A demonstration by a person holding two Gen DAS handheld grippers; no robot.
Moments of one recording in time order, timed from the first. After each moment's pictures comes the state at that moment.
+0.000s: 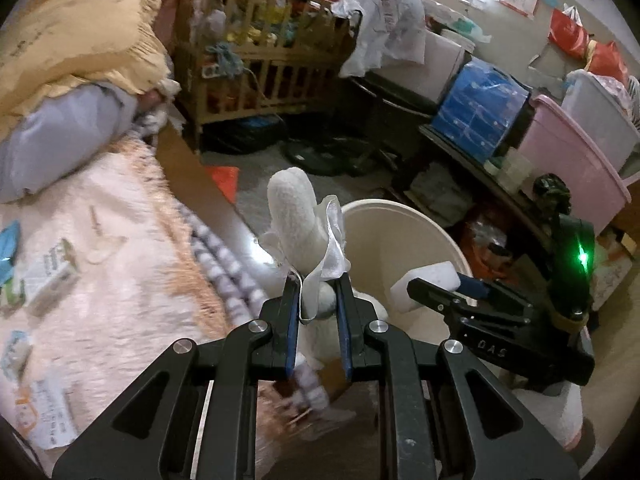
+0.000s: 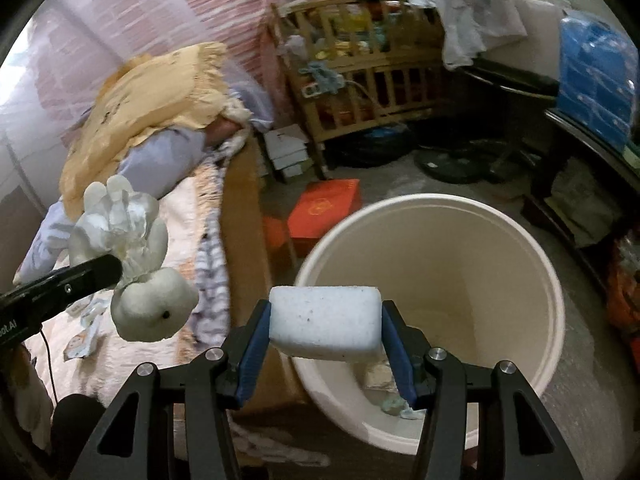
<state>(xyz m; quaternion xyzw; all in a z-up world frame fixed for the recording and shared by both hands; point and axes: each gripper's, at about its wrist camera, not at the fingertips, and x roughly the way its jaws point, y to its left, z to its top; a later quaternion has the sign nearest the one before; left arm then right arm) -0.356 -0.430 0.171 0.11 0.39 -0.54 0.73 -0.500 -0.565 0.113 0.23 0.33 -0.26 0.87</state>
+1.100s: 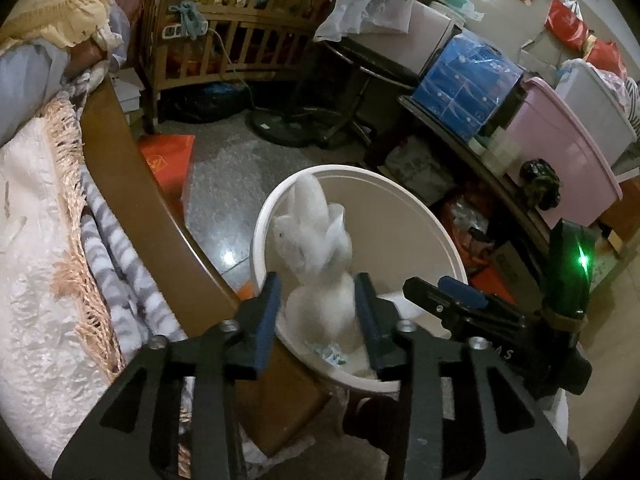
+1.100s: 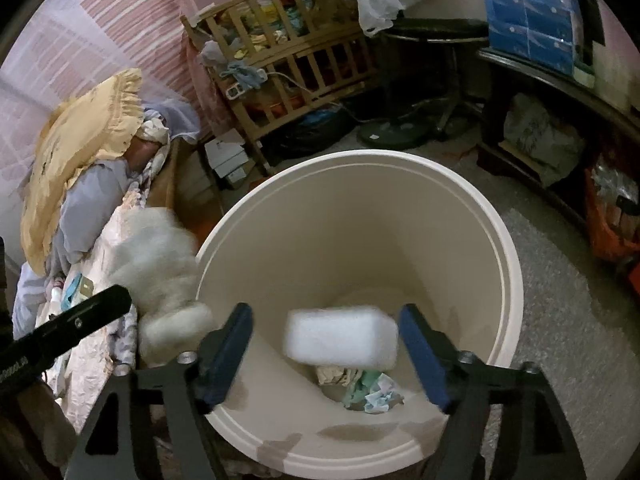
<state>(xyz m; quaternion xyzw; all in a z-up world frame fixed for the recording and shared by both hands) -0.371 -0.502 0.113 0.10 0.44 -0.57 0.69 -0.543 -0.625 0.062 0.32 0.32 -0.33 0.83</state>
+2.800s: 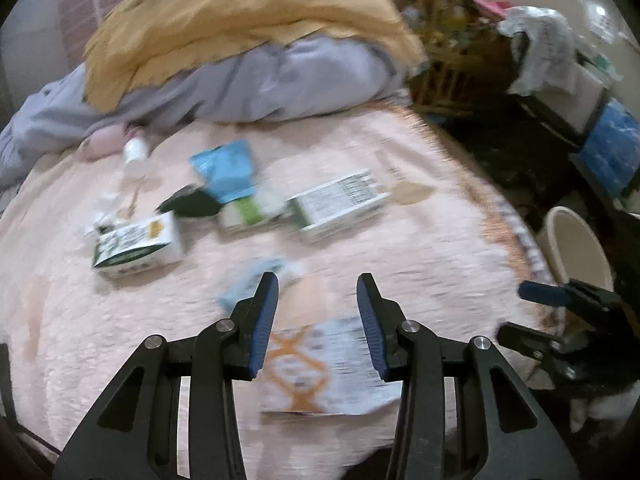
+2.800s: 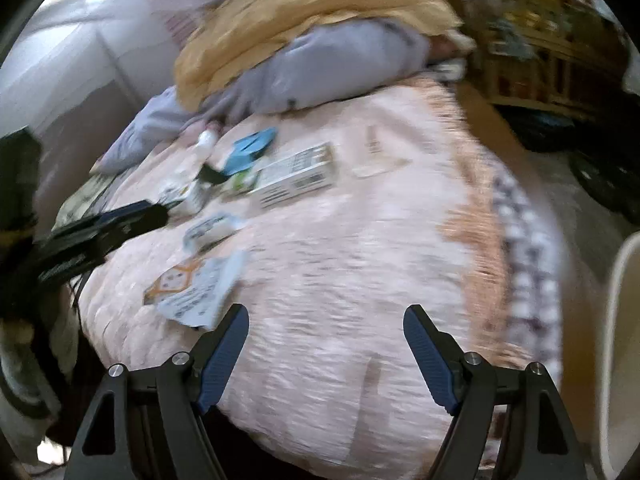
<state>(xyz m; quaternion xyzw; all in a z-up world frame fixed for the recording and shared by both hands) -0.194 -0.204 0.130 0.12 0.42 -0.31 0.84 -0.317 -0.393 0.082 0.17 0.42 -0.01 0.89</state>
